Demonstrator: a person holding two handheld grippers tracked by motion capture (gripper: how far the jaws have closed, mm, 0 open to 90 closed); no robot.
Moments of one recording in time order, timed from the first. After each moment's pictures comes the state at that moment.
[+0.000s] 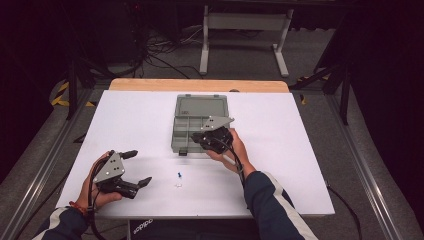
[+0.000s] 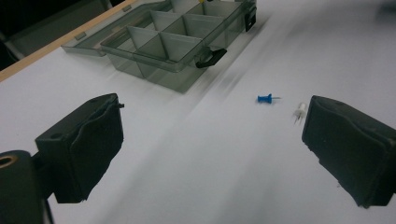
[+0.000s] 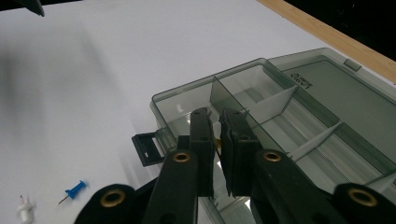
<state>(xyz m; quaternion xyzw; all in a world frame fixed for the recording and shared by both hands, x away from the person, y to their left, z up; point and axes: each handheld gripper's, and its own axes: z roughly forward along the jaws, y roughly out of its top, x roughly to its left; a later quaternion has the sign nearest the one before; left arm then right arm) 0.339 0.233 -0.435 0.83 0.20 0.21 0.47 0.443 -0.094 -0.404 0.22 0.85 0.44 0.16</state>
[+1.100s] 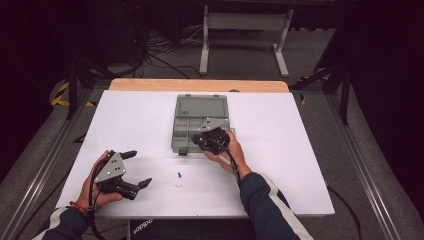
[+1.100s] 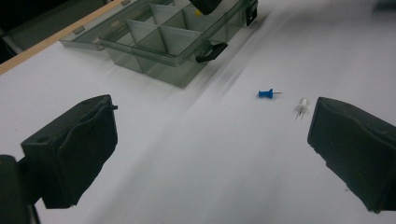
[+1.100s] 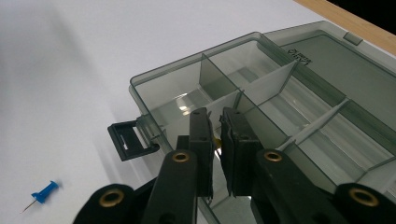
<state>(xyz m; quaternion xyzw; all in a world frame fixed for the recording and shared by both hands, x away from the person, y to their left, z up) 0.340 0.233 -0.437 0.83 0.20 0.21 0.47 0.450 -0.087 -0.421 0.25 0.86 0.41 0.17</state>
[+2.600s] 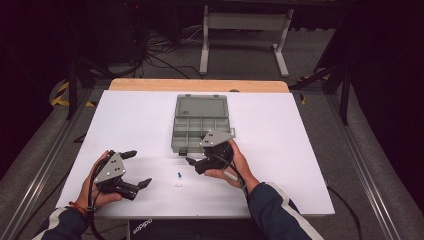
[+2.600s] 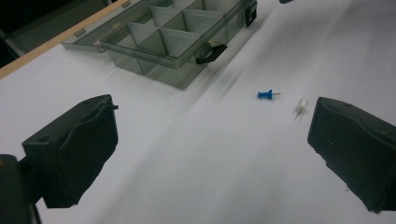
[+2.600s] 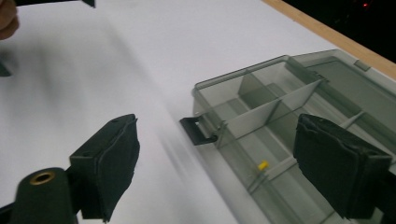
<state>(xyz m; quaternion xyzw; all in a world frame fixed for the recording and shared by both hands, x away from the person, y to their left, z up) 0.338 0.232 -0.435 0.83 0.20 0.21 0.47 0.395 -0.091 -0.406 0.21 0.85 0.44 0.18</state>
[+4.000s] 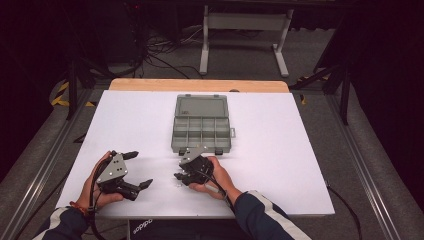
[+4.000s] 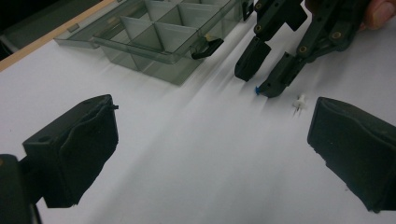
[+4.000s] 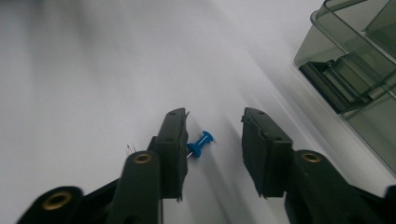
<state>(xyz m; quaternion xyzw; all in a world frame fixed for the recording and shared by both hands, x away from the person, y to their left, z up) 0.339 0.230 -0.437 0.84 0.20 0.21 0.46 0.386 -0.043 -0.461 0.20 0.90 0.38 0.09</state>
